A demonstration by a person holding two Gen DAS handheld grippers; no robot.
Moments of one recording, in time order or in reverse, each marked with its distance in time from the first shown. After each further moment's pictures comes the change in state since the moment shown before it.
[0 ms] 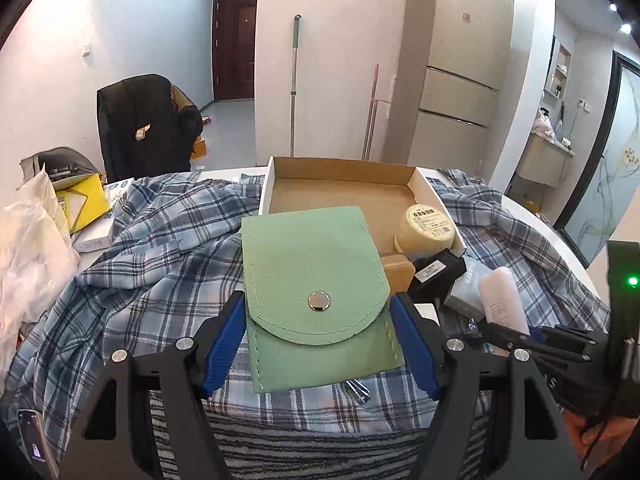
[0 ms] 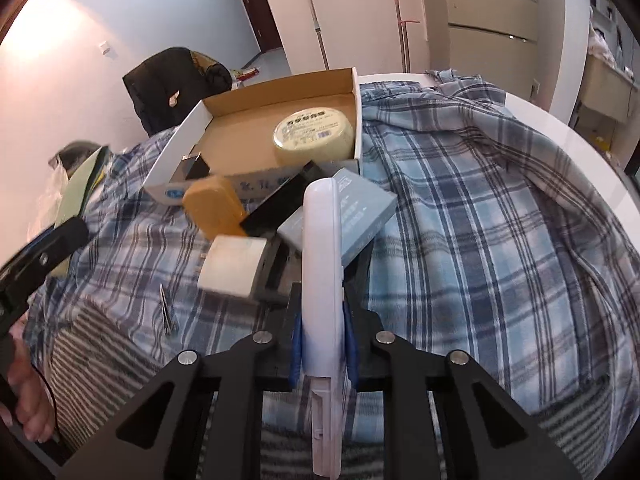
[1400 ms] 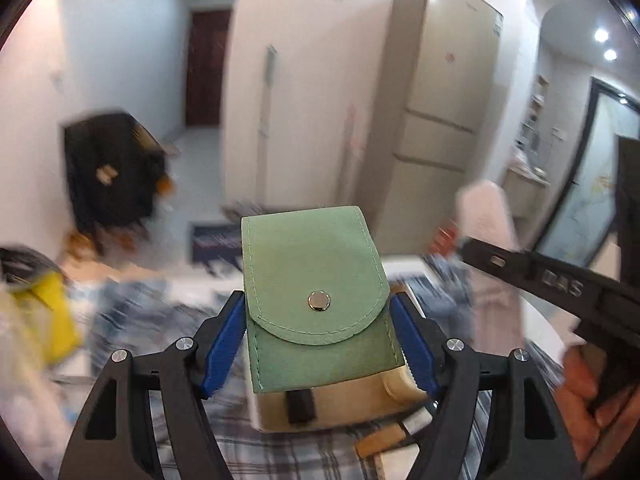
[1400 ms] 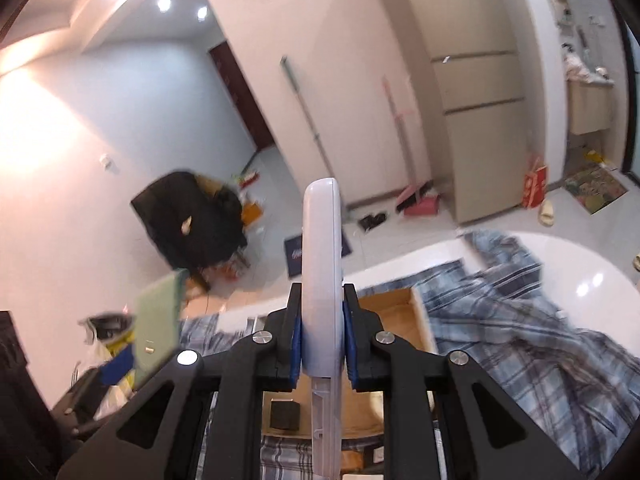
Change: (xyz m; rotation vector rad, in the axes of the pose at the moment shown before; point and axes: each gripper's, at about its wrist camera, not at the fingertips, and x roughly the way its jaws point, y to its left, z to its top) left arm 0.051 0.027 0.152 0.004 -0.040 -0.195; right arm -0.020 0.054 0.200 0.168 -0.273 0.081
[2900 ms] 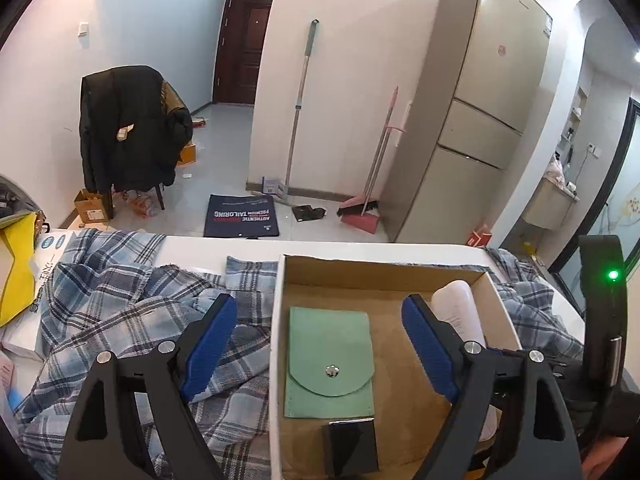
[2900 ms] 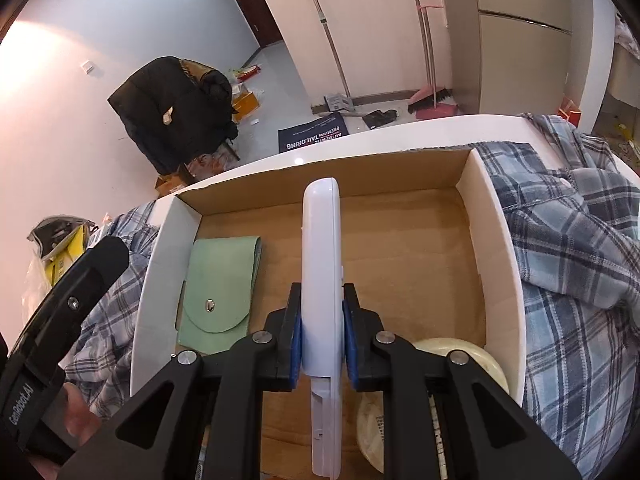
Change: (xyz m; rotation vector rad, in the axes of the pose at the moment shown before) left arm 0.092 0.050 -0.033 -0.104 -0.015 0.137; right arm 0.140 -0.035 -0.065 -0.080 0.330 -0.021
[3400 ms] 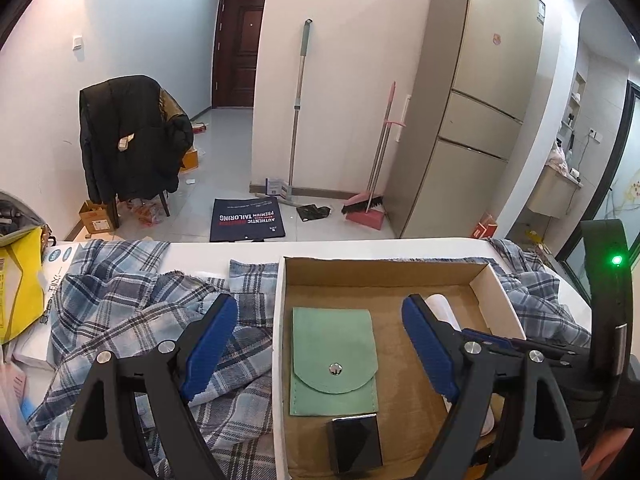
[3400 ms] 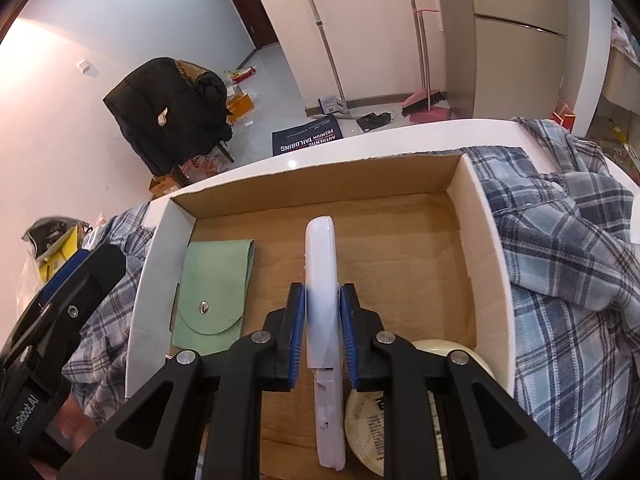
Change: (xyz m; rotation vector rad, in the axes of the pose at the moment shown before) left arm -0.005 -0.009 0.001 0.045 -0.003 0.025; right arm -0.008 -0.006 0.002 0.020 -0.015 -0.006
